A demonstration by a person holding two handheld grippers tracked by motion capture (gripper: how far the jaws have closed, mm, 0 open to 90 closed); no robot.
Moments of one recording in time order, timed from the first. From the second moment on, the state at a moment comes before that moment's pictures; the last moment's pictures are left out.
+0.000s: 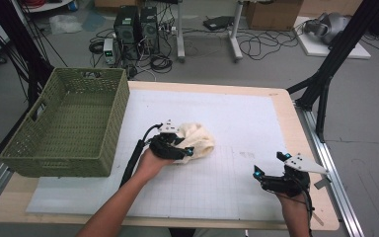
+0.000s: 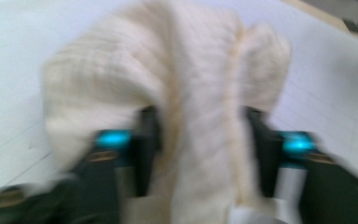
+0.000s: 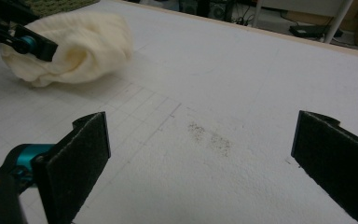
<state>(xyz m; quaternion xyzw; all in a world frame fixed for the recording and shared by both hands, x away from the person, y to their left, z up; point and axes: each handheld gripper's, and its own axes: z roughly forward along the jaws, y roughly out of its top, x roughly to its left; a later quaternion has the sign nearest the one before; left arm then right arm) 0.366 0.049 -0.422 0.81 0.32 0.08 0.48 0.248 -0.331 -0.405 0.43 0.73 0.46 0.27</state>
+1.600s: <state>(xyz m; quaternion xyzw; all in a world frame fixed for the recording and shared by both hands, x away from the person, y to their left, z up) 0.317 0.142 -0.411 0.73 0.33 0.18 0.57 0.256 -0.322 -0.409 0.42 0.74 0.46 0.27</state>
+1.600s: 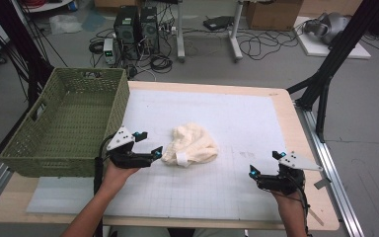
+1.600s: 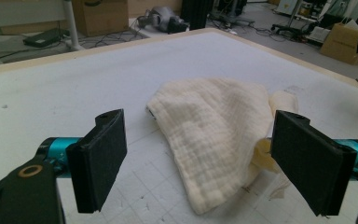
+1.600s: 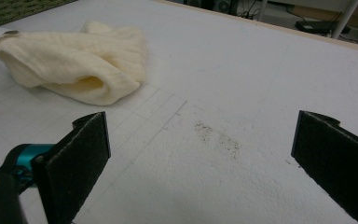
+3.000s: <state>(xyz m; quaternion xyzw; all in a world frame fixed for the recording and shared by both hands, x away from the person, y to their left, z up) 0.315 0.153 -0.412 0.73 0.34 0.18 0.56 0.323 -0.179 -0.411 0.24 0.86 0.42 0.16</state>
